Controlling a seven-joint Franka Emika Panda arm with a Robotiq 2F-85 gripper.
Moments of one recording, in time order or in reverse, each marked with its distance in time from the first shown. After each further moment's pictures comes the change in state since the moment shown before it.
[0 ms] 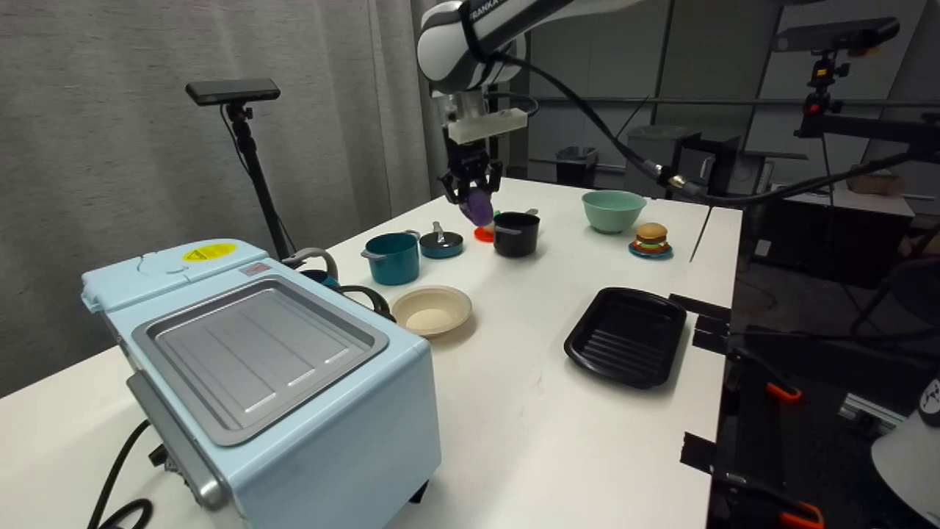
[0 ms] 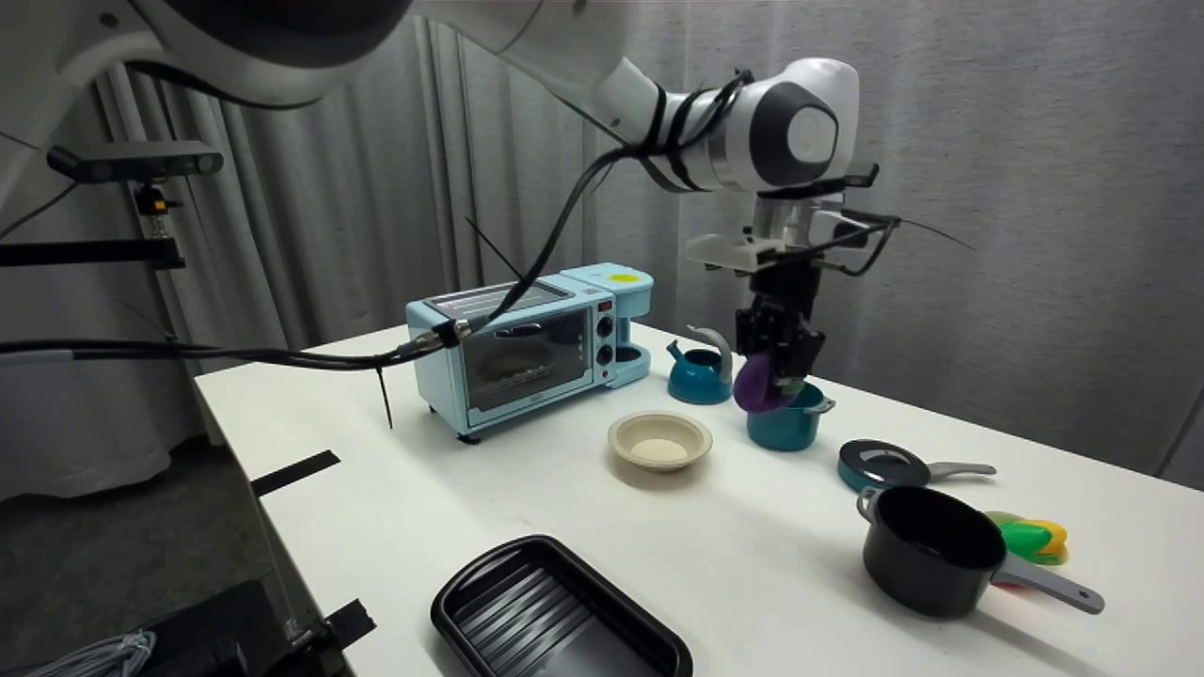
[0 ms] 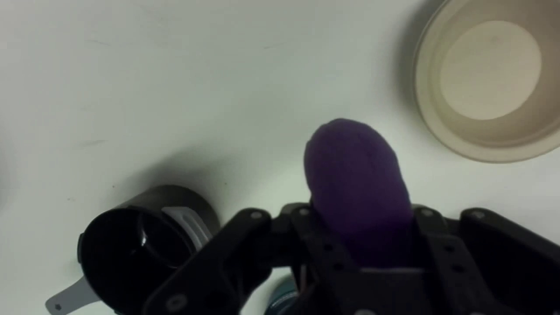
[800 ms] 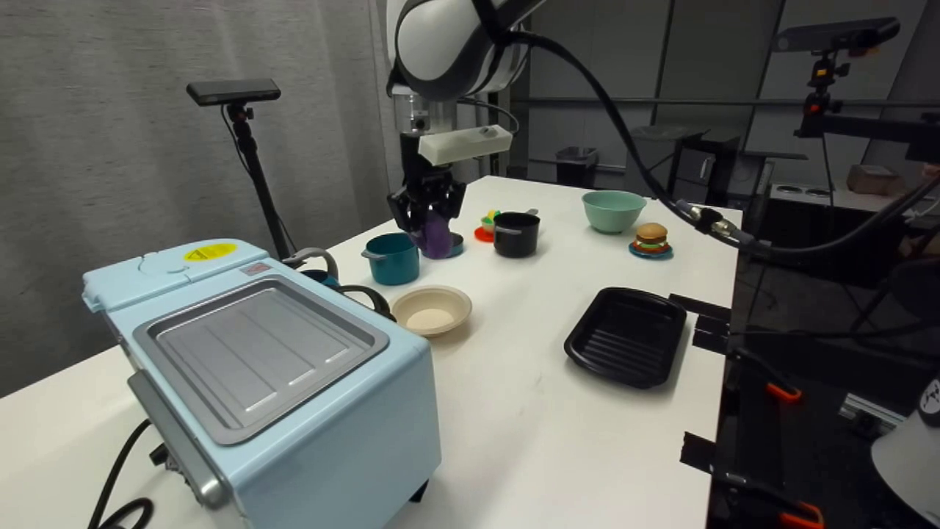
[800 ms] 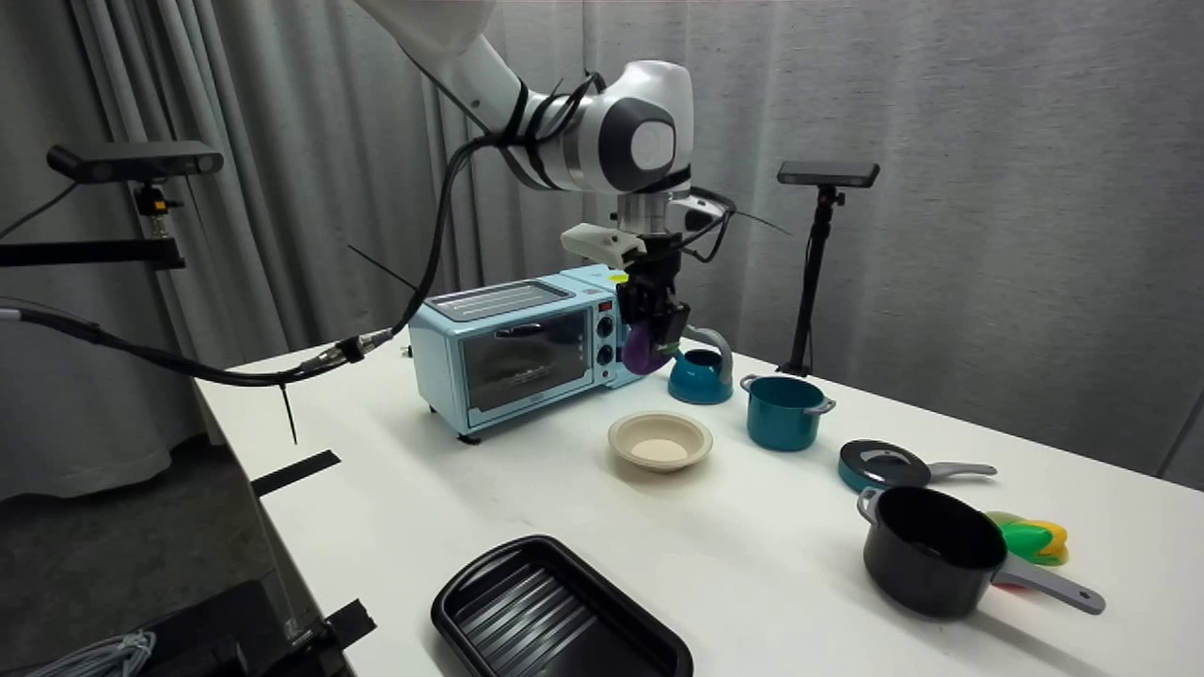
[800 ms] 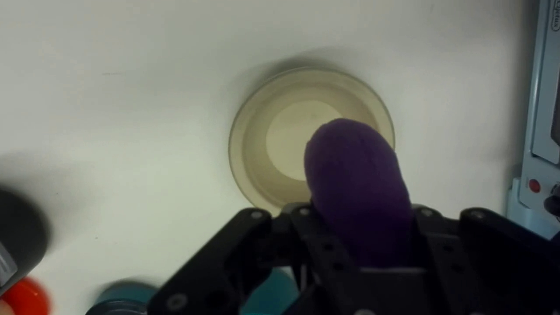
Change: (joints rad) arm 0.137 -0.236 0.114 -0.401 0.000 0.339 -0.004
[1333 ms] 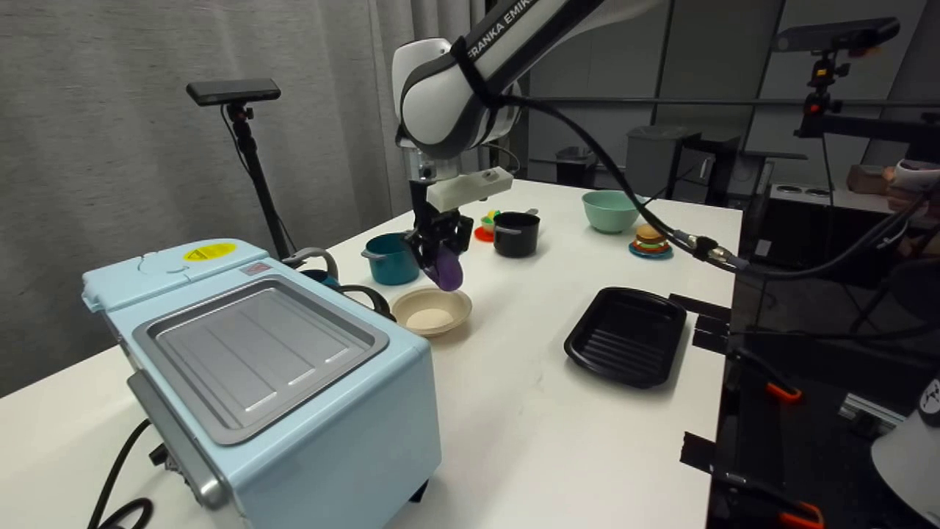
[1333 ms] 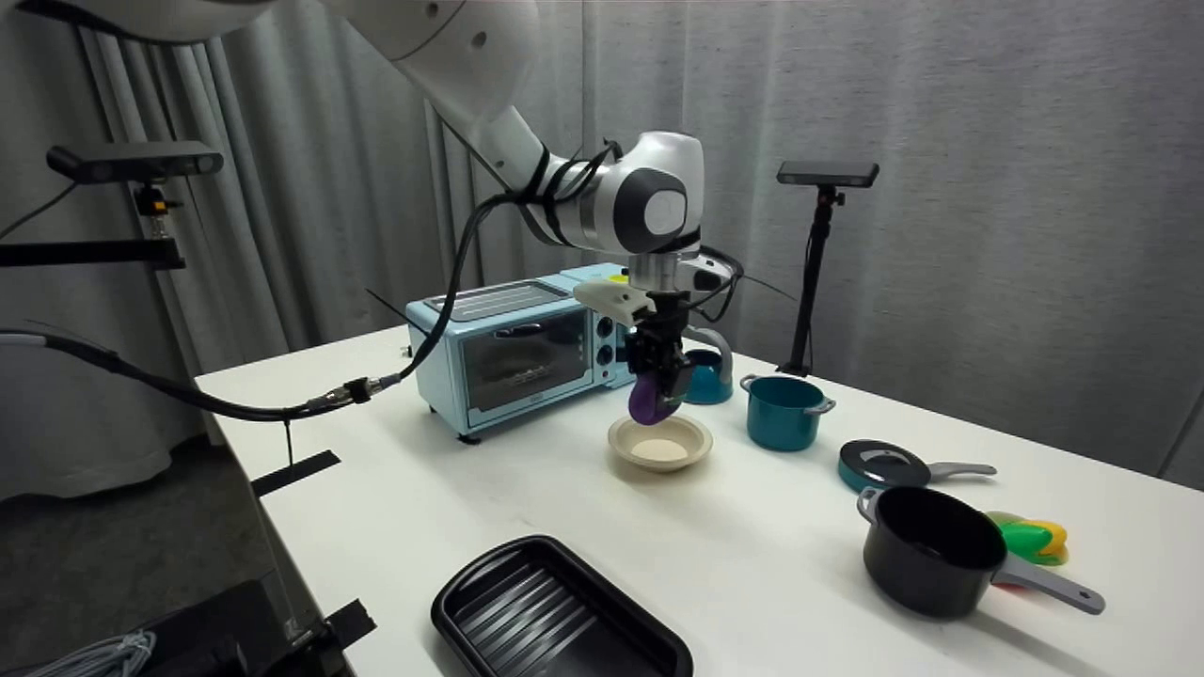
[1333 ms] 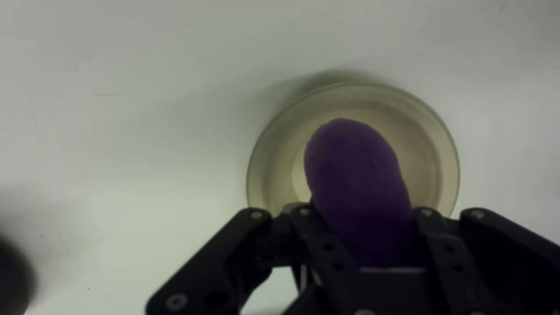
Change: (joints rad) arm -0.003 0.116 -0.021 0.011 -0.006 0.040 0.000
